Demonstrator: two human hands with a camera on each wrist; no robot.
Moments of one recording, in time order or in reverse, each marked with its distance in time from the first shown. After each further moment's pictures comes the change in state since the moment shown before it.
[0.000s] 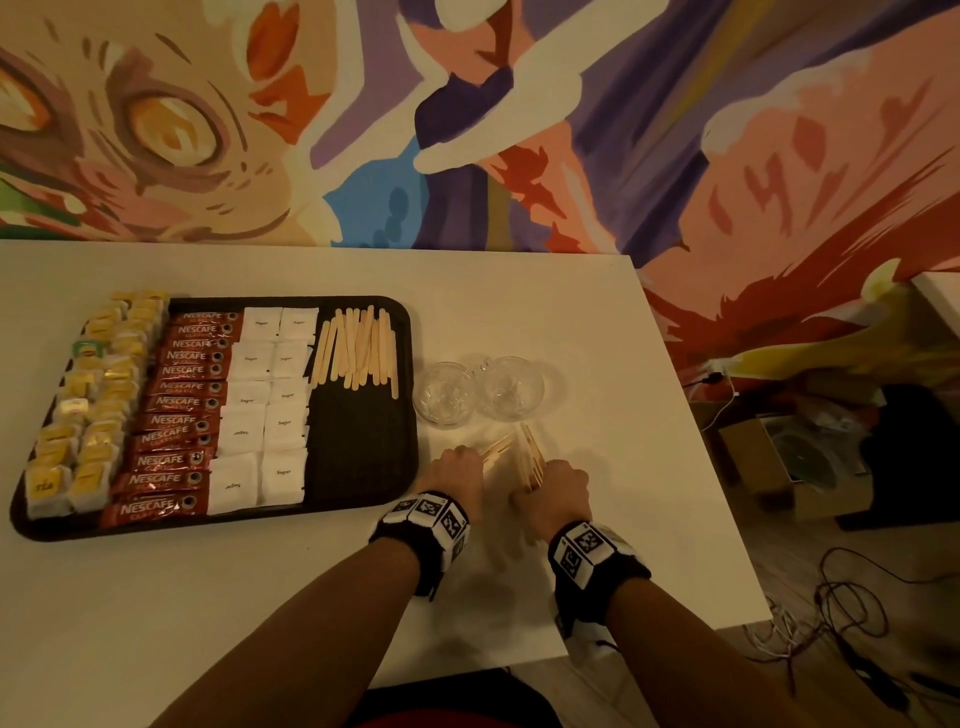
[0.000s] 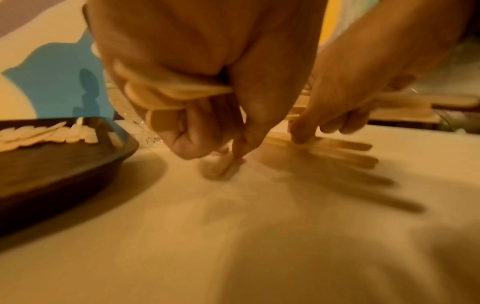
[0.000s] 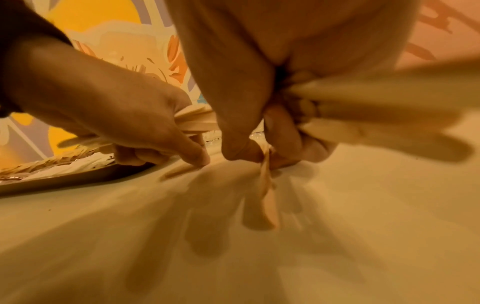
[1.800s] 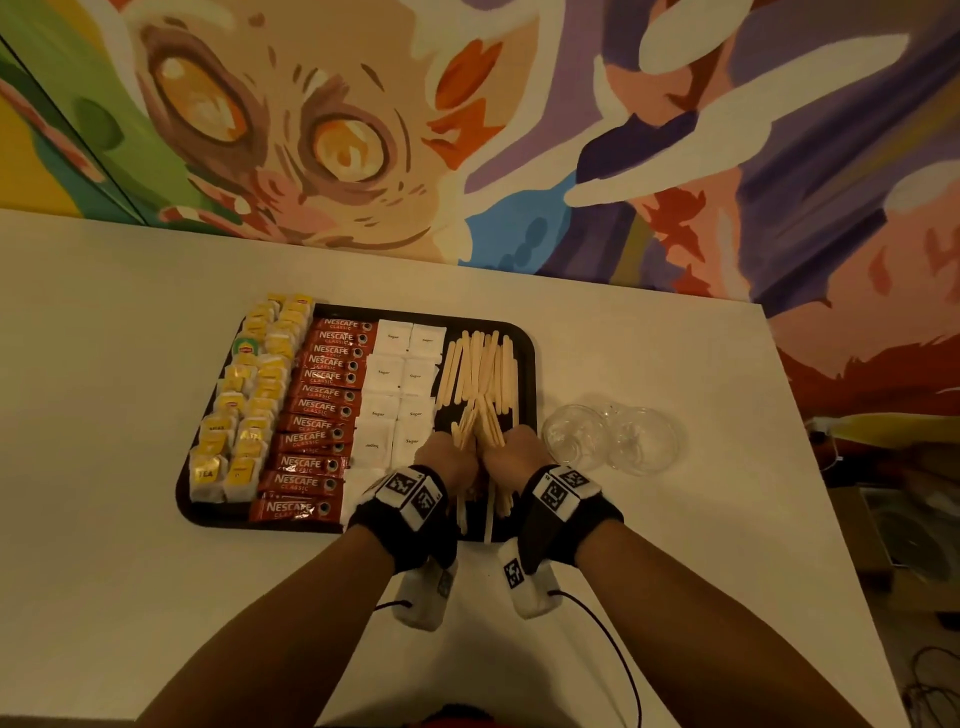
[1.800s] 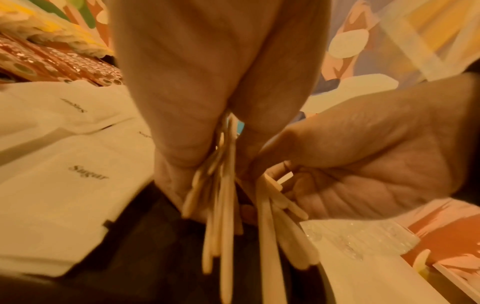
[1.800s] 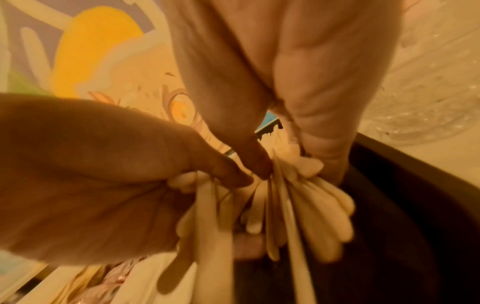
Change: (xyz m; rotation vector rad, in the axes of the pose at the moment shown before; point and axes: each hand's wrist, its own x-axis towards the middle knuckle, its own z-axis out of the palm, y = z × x) left_hand 0.017 -0.141 -0.072 -0.855 0.021 -0.493; right_hand 0.022 -0.182 0.094 0.022 -0.257 -0.208
